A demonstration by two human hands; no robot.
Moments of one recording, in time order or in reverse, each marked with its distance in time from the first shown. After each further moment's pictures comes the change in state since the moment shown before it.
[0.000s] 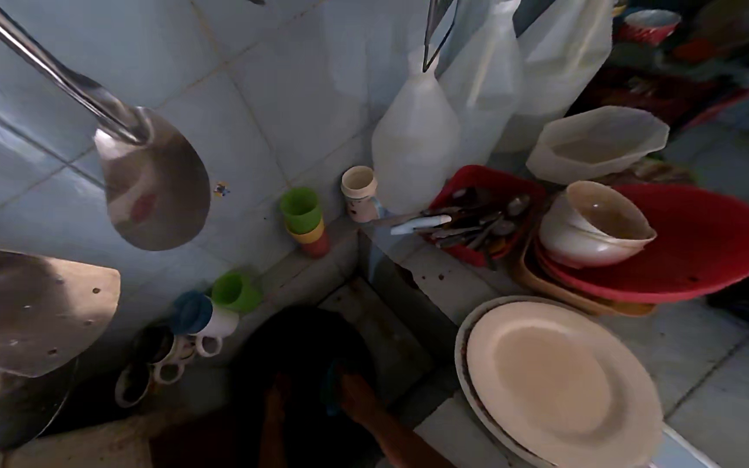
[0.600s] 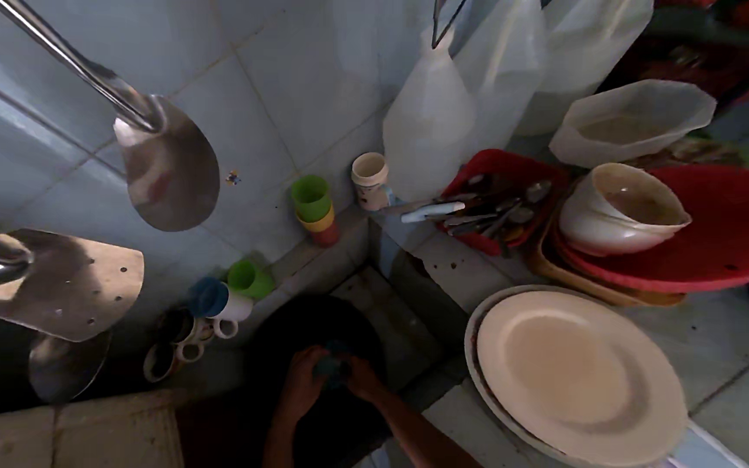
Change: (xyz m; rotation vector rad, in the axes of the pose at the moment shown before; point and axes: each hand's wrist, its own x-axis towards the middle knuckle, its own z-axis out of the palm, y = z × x) left_hand -0.128 0.107 0.015 1.002 -0.445 0.603; right_hand 0.017 0.011 0.009 0.193 -0.011 -0.182
